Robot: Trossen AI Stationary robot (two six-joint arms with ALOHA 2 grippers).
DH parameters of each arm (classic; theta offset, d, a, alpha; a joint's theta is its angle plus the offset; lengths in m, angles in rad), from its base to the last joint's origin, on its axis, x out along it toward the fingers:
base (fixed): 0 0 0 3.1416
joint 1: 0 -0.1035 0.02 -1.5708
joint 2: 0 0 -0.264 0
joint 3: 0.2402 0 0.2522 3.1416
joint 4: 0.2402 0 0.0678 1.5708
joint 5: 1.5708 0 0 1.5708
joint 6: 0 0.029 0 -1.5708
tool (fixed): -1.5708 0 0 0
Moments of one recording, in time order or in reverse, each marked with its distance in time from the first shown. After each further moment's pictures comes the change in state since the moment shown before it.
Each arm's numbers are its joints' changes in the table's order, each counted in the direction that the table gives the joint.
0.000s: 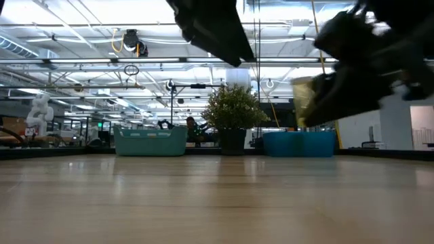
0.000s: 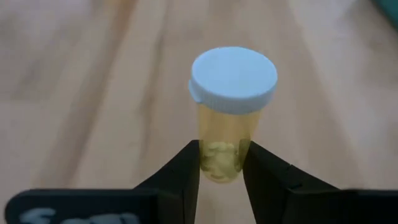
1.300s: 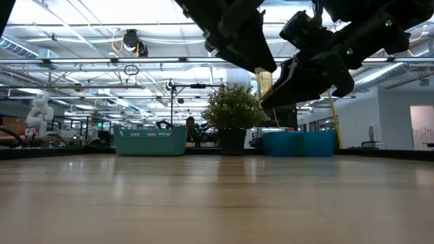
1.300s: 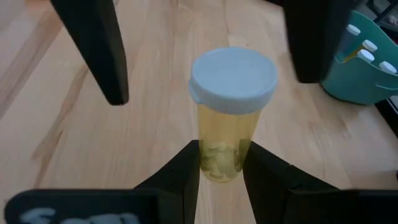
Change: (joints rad) left arm -0.117 -0.045 0.001 -0.186 -0.015 0.173; right arm 0.193 -0.001 0.099 0.011 0.001 -0.281
